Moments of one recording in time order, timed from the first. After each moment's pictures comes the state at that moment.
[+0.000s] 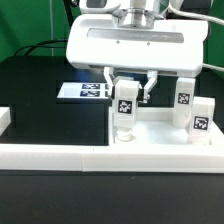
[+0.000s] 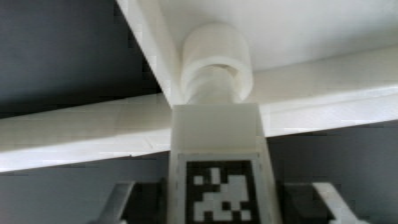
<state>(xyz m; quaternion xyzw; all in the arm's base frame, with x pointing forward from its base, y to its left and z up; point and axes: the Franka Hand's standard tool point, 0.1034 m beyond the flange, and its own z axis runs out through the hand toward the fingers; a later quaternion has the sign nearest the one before) 0.608 0.011 0.084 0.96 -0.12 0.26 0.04</state>
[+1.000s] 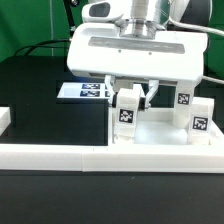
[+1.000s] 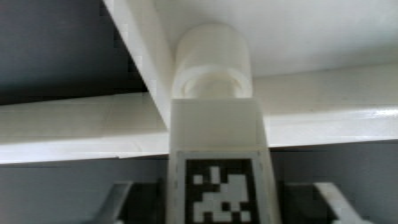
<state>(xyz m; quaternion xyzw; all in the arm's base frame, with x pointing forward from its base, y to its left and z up) 0.612 0.012 0.075 0.95 -0.09 0.29 0.05</state>
